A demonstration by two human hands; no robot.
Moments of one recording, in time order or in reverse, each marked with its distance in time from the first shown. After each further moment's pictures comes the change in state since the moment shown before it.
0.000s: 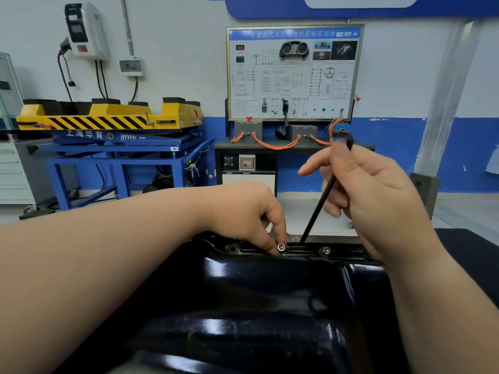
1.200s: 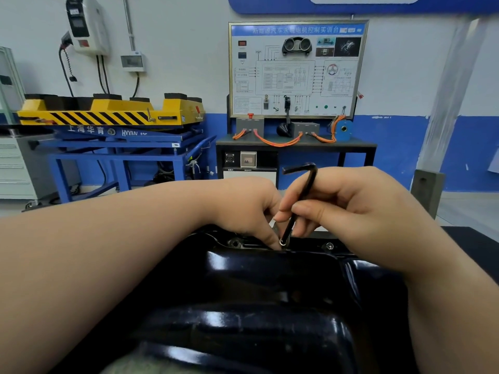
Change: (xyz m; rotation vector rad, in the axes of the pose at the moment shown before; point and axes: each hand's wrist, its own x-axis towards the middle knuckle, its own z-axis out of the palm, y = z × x) left_hand 0.001 -0.002 0.001 0.036 0.055 -0.041; right_hand -0.011 -0.018 -0.003 -0.304 -0.434 -0.065
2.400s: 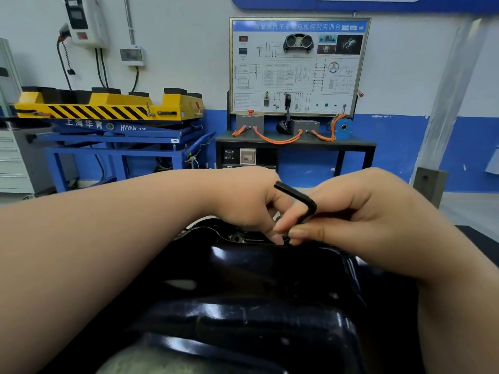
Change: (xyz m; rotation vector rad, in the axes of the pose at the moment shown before) left_hand -0.004 0.004 -0.007 -0.041 -0.023 0.089; right_hand -0.006 -0.009 -0.002 -0.113 -0.110 -0.055
